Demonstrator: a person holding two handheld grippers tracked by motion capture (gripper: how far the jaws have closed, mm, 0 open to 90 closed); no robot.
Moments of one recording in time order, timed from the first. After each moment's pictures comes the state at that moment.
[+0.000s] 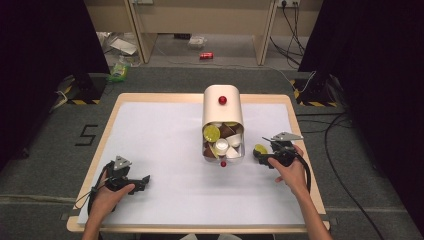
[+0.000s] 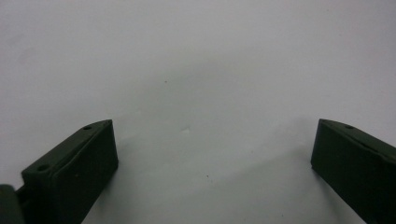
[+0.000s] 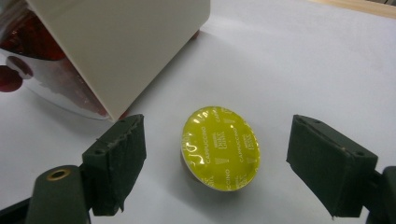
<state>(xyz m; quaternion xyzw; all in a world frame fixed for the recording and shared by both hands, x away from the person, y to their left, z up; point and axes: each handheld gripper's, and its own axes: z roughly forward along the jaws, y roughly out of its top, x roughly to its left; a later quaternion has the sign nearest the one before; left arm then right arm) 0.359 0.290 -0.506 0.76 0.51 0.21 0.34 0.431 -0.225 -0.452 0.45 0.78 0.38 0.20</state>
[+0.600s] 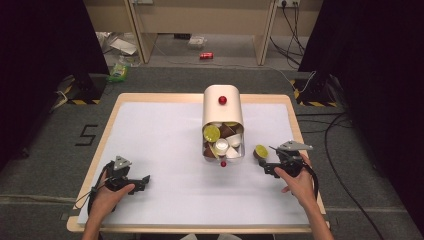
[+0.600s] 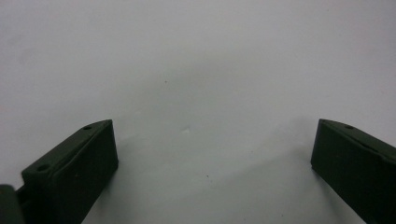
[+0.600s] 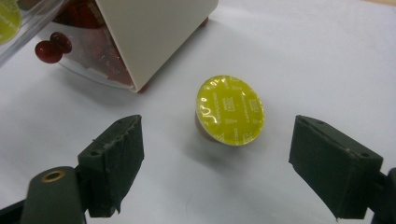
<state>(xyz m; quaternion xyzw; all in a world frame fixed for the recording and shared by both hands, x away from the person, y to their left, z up) 0.359 0.290 -0.506 0.76 0.51 0.21 0.34 0.398 -0.238 -0.450 0.45 0.78 0.39 0.19</state>
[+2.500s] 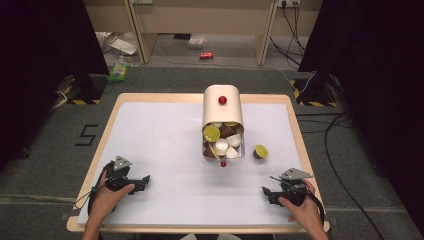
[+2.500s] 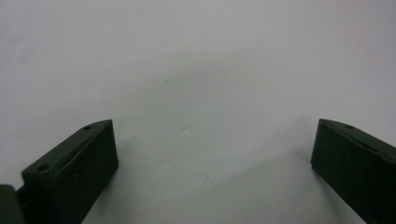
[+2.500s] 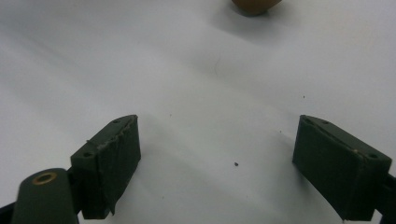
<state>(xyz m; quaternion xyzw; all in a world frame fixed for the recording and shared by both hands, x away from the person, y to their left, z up) 0.359 0.290 -0.506 0.76 0.51 0.21 0.34 0.337 -0.250 -0.493 0.44 0.81 0.33 0.18</state>
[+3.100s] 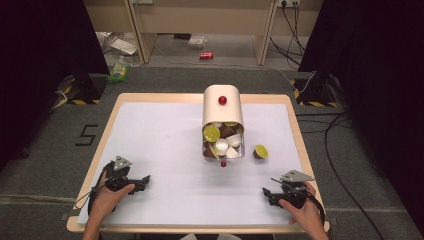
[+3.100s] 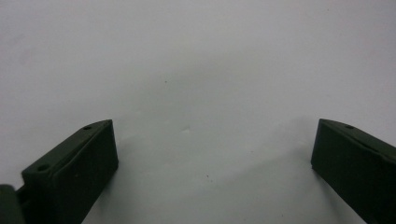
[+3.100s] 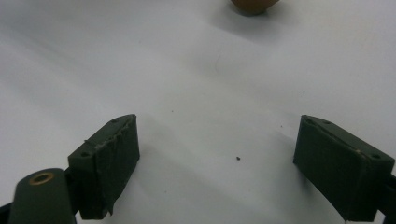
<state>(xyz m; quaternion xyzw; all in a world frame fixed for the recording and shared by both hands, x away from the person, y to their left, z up) 0.359 0.290 -0.506 0.76 0.51 0.21 0.34 0.332 -0.252 -0.496 0.44 0.81 0.34 0.19</state>
